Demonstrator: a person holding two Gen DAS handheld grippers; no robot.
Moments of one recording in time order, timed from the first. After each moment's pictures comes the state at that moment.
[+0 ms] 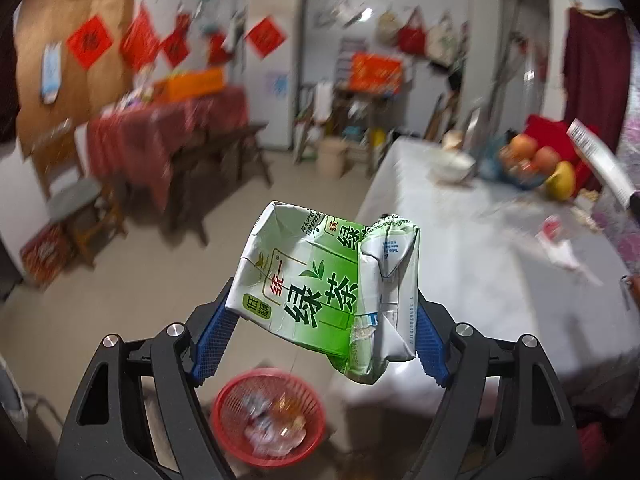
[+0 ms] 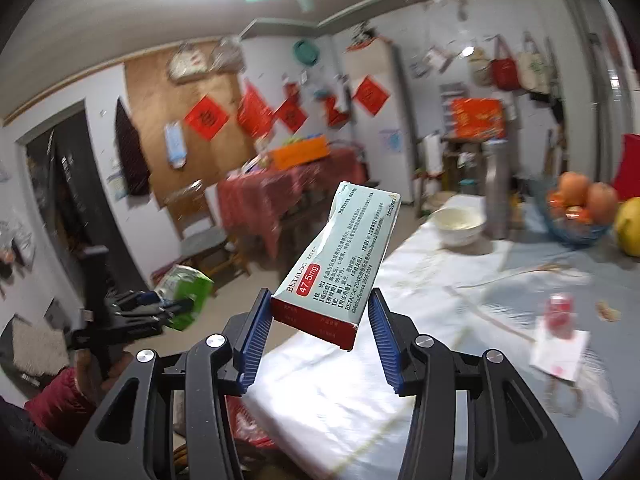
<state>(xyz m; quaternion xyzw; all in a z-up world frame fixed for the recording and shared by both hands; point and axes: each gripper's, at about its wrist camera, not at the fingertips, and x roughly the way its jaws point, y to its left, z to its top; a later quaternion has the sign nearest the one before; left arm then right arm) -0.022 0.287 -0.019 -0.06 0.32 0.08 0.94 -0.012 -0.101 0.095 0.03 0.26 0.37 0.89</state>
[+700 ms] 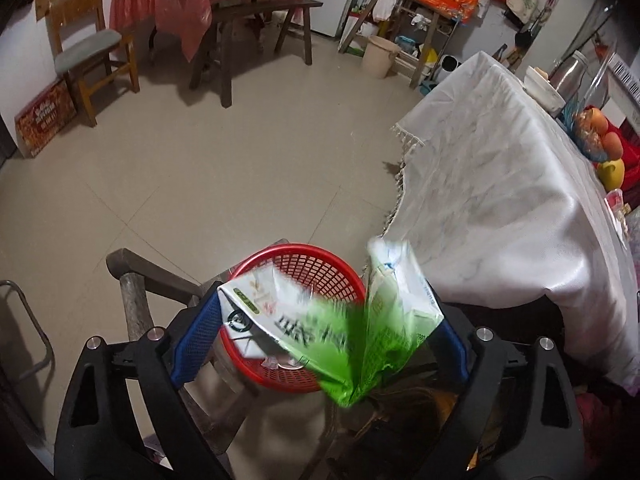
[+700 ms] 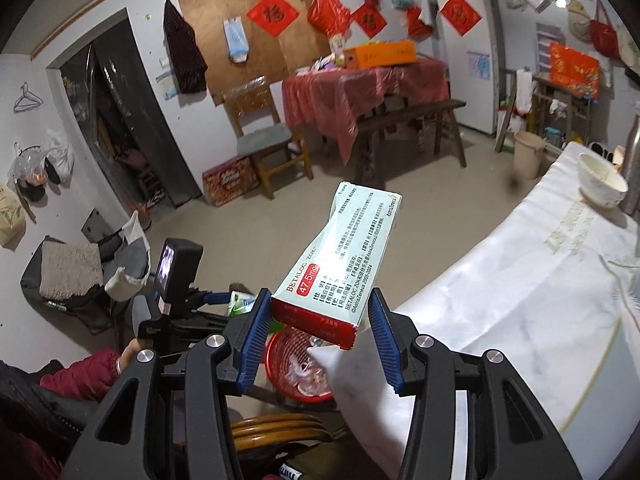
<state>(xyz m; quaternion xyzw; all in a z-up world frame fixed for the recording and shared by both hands) -0.033 0.385 -0.170 -0.19 0.47 0.10 0.86 -0.027 0.084 0.035 -0.06 0.39 0.48 0.79</state>
